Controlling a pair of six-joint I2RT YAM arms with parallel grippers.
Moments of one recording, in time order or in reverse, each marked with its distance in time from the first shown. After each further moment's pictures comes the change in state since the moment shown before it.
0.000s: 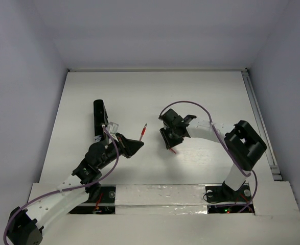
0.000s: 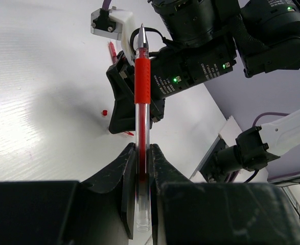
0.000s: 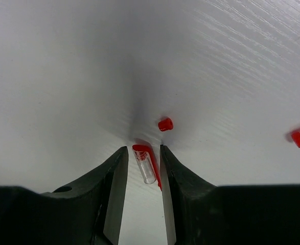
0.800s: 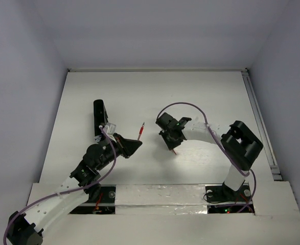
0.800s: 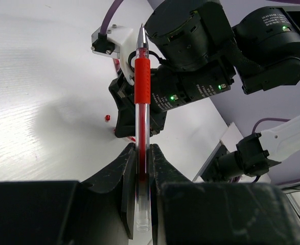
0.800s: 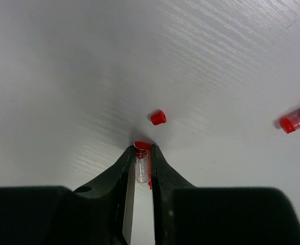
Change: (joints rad) left arm 0.000 -0.062 0.000 -0.047 -0.031 0.005; right arm 0.061 0.026 0.013 -0.034 0.109 -0.009
